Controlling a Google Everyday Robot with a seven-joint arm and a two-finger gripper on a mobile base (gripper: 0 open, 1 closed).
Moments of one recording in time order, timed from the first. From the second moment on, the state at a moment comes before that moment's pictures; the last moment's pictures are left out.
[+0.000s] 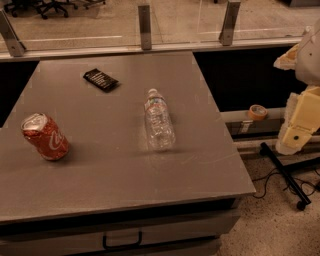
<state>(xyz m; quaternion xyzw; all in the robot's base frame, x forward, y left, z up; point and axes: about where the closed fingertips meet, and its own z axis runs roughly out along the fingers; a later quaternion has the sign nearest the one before) 0.438 -0.217 0.976 -0.60 0.78 -0.03 0.16</state>
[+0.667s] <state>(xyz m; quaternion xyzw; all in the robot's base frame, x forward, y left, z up) 0.453 -0.208 0.979 -0.56 0.81 -0.01 0.18</state>
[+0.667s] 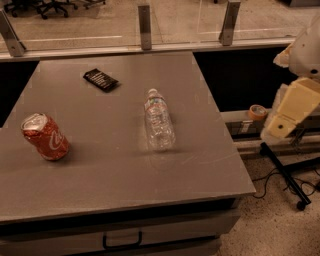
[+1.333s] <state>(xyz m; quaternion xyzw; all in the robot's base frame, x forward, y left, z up) 0.527 -0.173 0.981 -0.45 0.87 -0.02 0.20</state>
